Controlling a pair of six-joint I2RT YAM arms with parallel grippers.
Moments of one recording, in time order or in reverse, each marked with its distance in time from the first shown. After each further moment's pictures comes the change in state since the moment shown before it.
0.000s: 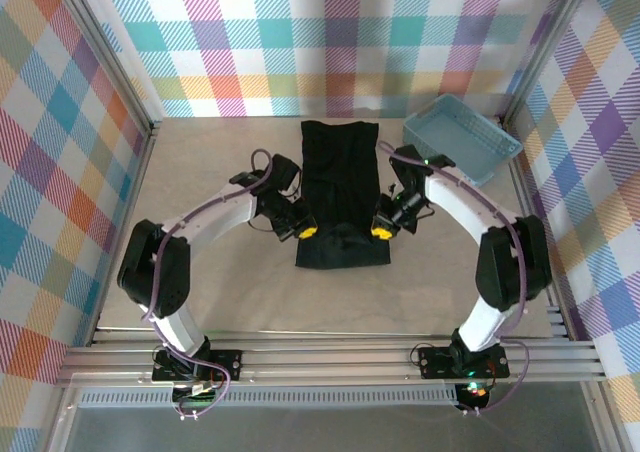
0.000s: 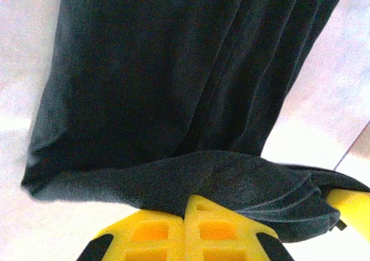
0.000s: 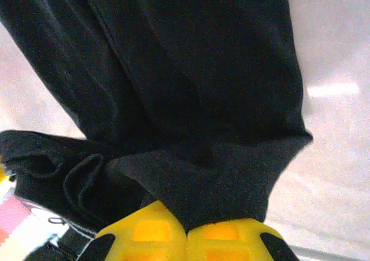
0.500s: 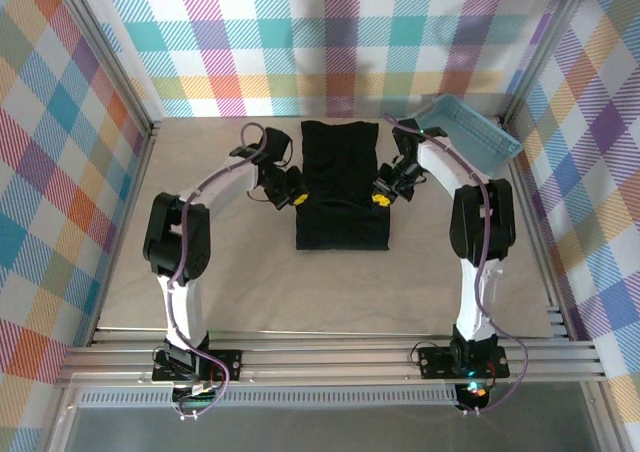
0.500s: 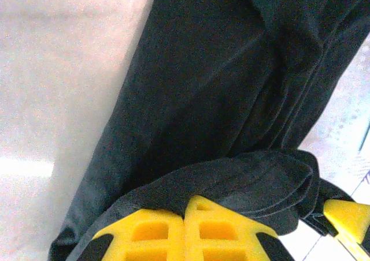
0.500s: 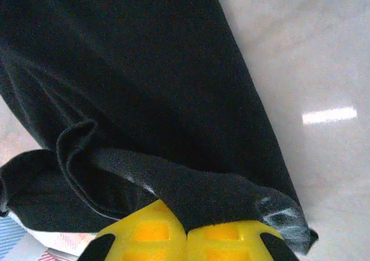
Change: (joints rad) left arm 0.136 0.263 0.288 0.004 -0.067 0.023; right arm -0.103 0.374 0.383 -0.006 0.021 -0.006
